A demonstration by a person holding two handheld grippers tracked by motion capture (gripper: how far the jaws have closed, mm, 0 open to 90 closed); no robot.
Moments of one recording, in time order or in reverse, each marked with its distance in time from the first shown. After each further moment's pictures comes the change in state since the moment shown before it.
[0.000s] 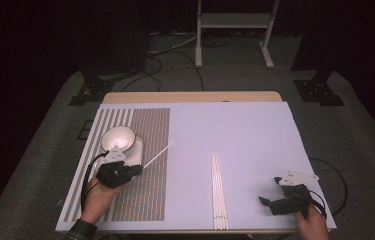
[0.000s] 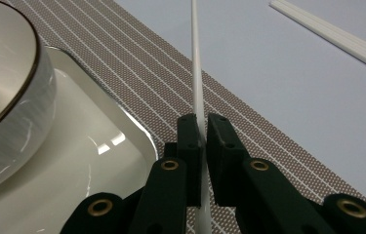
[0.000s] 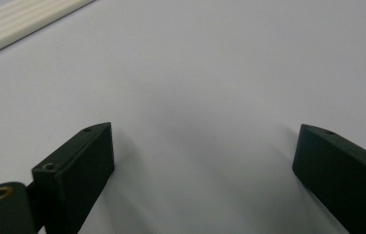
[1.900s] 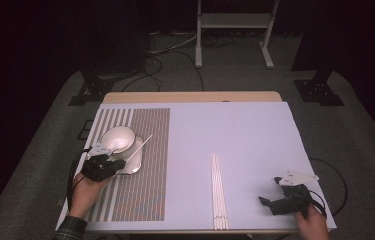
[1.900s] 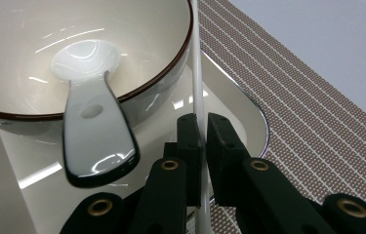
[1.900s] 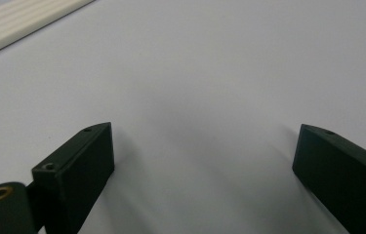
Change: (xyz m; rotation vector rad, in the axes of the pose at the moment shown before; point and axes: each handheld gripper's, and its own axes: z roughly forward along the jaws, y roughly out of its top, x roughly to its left) left arm 0.045 -0.014 -0.013 0.038 0.127 -0.086; right arm 0.000 0.000 0.000 0.000 0.000 0.000
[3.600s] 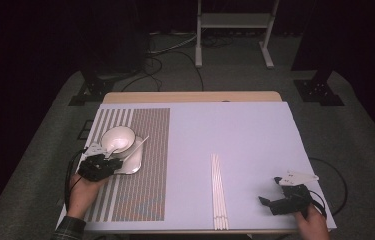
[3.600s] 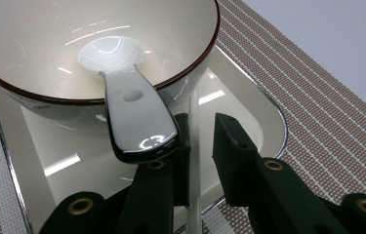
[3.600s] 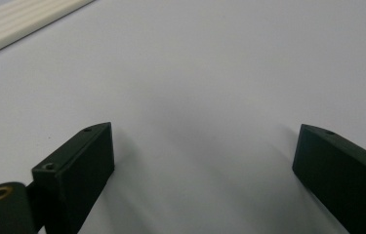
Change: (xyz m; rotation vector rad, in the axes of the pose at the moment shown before) left arm 0.005 -0.004 -0.004 -0.017 0.037 -0.026; right arm 0.000 0.000 0.000 0.000 0.000 0.000
